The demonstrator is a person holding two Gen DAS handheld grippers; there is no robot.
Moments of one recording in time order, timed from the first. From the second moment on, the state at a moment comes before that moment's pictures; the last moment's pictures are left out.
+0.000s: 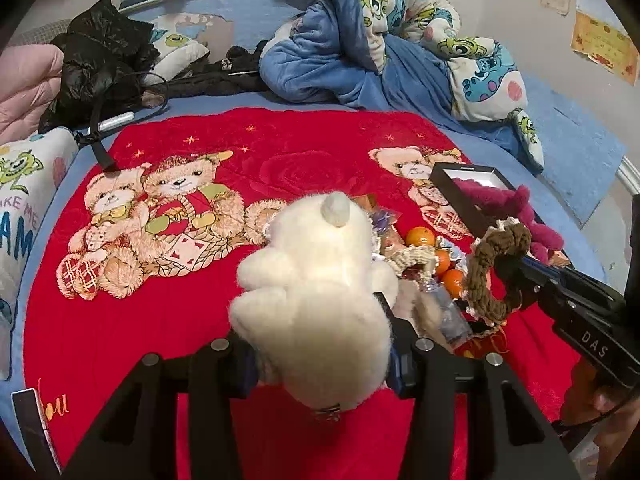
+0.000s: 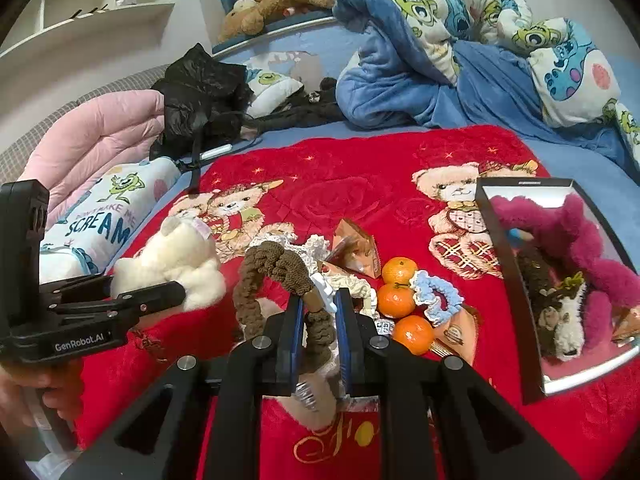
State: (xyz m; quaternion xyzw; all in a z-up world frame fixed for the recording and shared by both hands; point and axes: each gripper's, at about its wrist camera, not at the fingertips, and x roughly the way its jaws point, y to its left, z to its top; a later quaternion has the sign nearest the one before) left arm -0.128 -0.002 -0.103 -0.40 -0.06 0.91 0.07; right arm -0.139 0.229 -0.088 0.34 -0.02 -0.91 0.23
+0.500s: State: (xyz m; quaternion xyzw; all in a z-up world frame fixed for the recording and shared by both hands) left arm -0.116 0.073 -0.093 -0.40 -0.02 0.90 0.15; right arm -0.112 0.267 -0.073 0.34 -0.02 -0.92 0.18
